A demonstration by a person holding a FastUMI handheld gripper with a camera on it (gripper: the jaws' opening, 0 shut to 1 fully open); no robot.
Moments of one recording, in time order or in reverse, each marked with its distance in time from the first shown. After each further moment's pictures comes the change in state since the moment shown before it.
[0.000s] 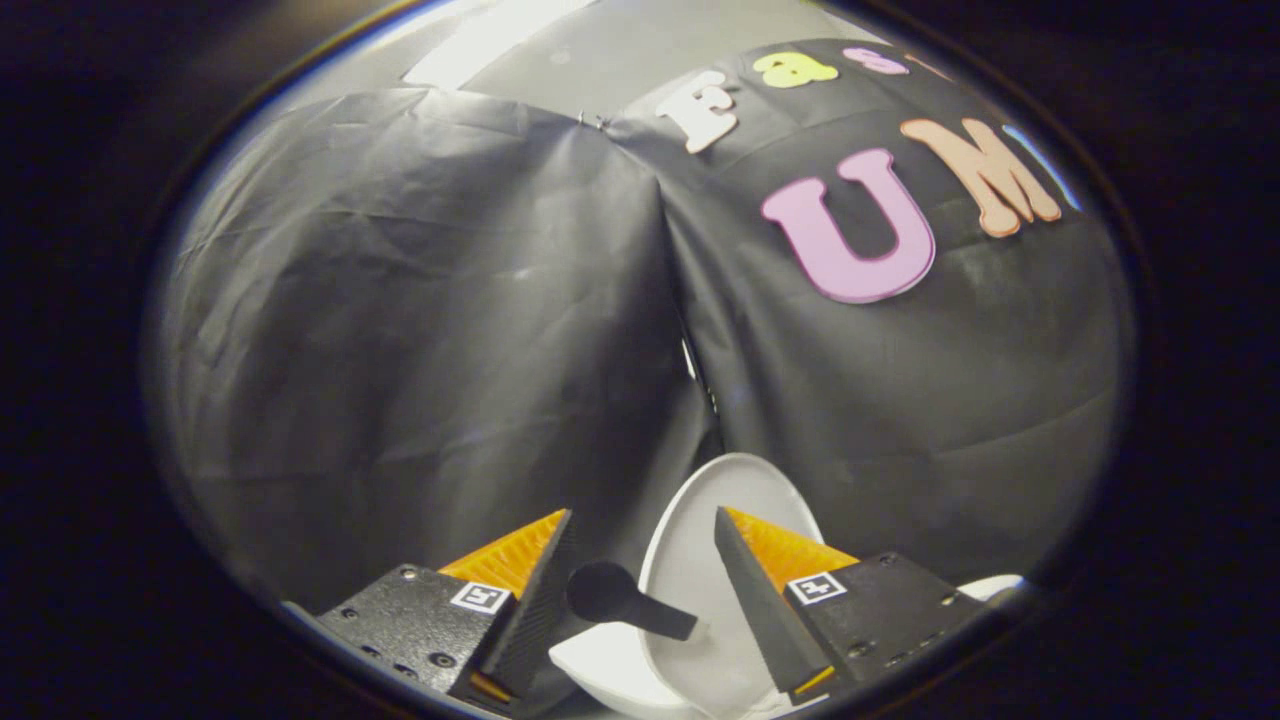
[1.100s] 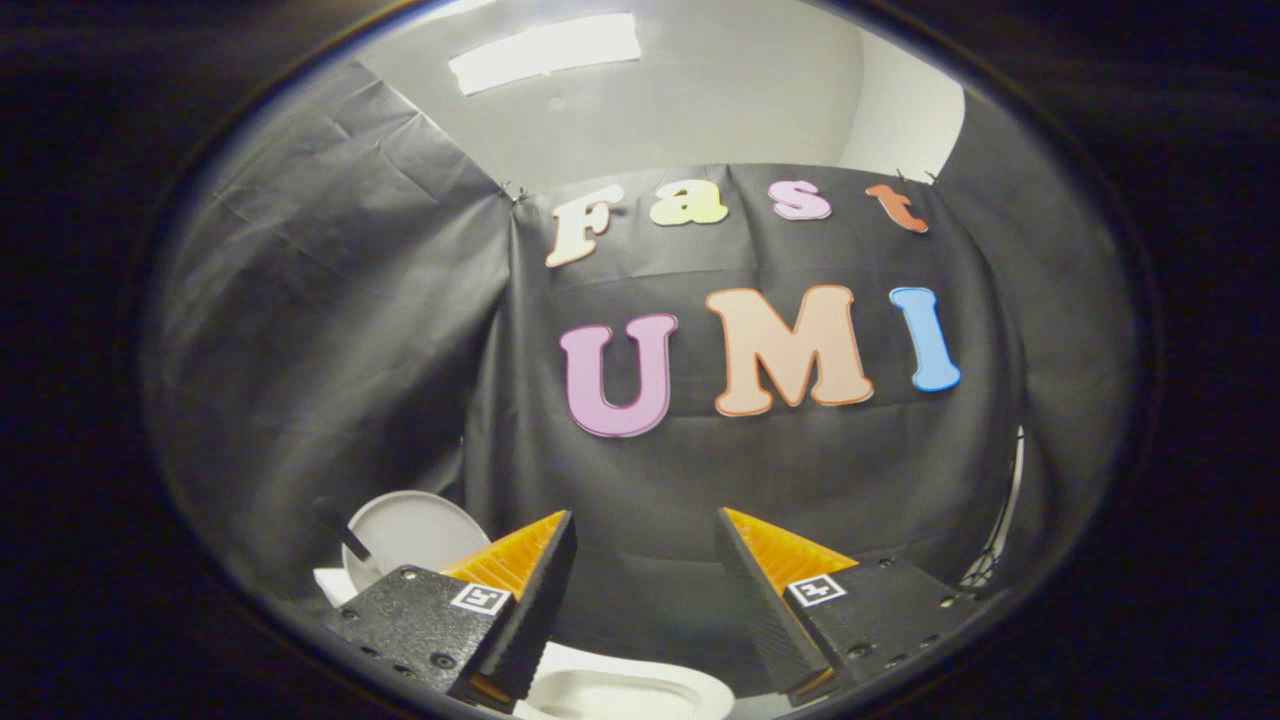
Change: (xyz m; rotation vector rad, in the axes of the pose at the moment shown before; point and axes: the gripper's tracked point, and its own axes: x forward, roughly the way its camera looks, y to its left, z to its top) arm -0.270 -0.248 0.094 -0.254 -0.191 -0.487
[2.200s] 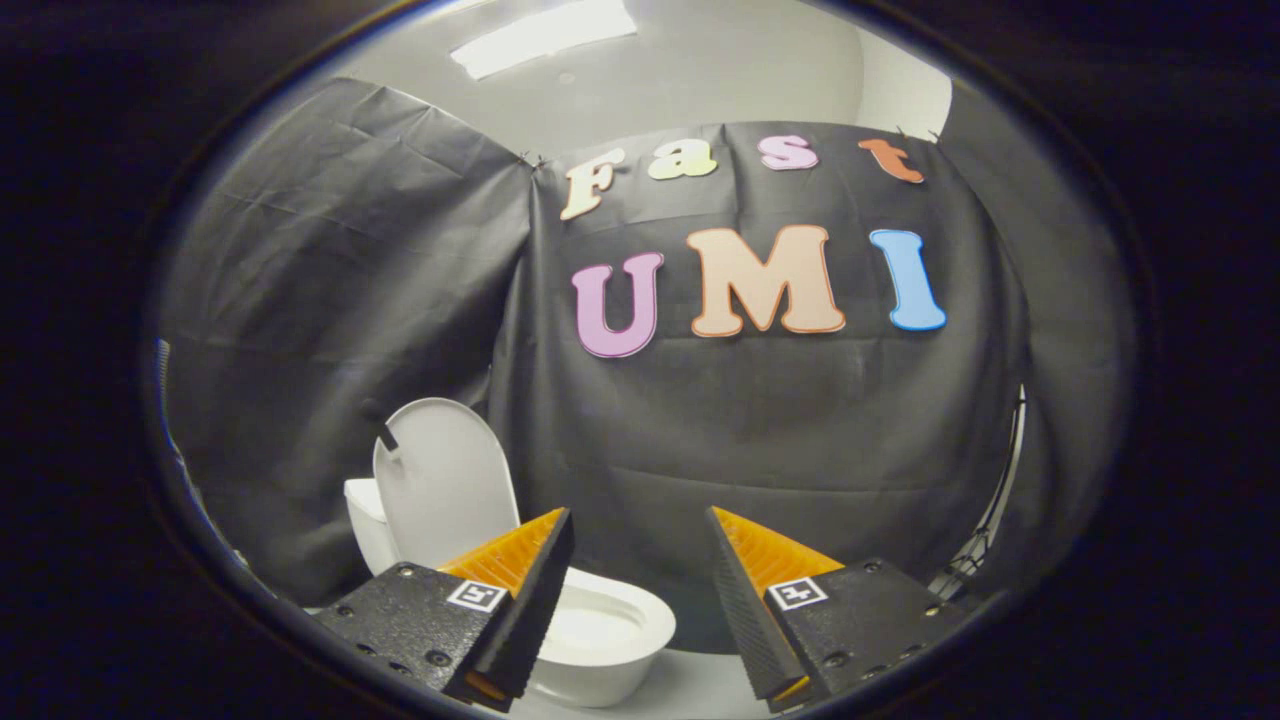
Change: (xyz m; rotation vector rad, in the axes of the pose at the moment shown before) arm -0.105 -0.129 -0.087 -0.003 0.141 0.185
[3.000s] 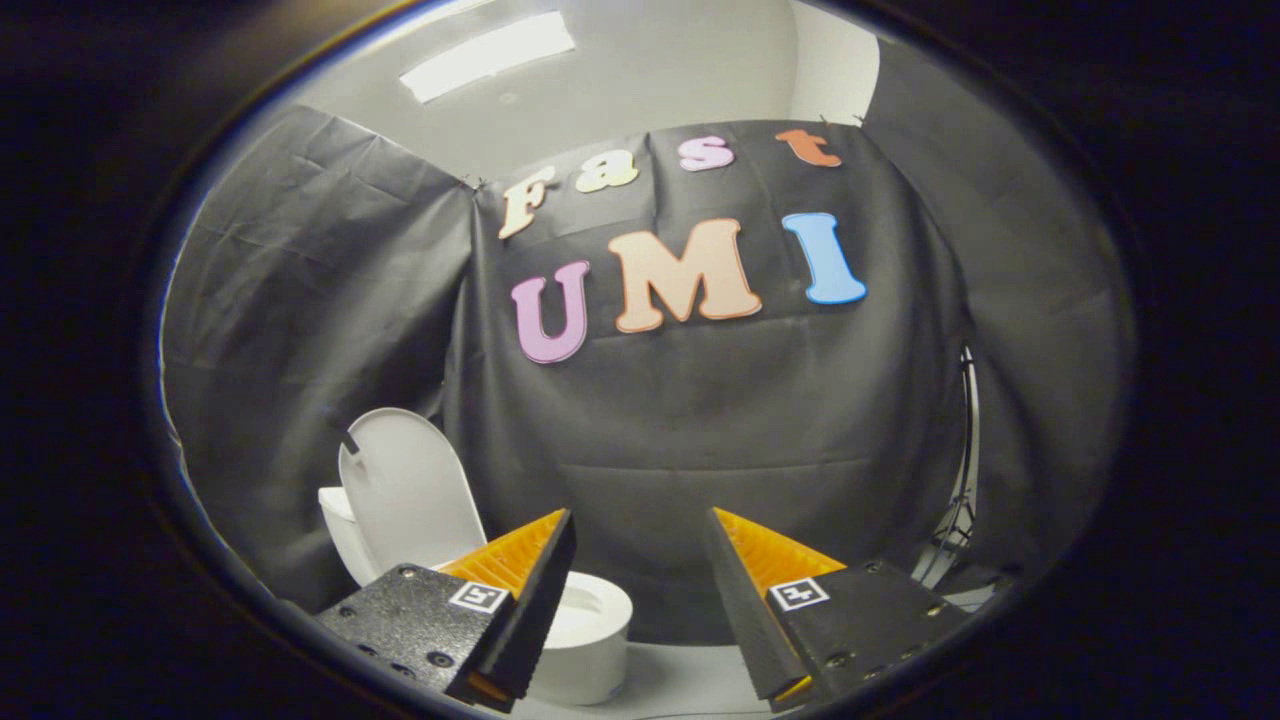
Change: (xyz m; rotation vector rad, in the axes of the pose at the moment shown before) arm -0.051 -0.093 -0.054 0.119 -0.010 -0.144
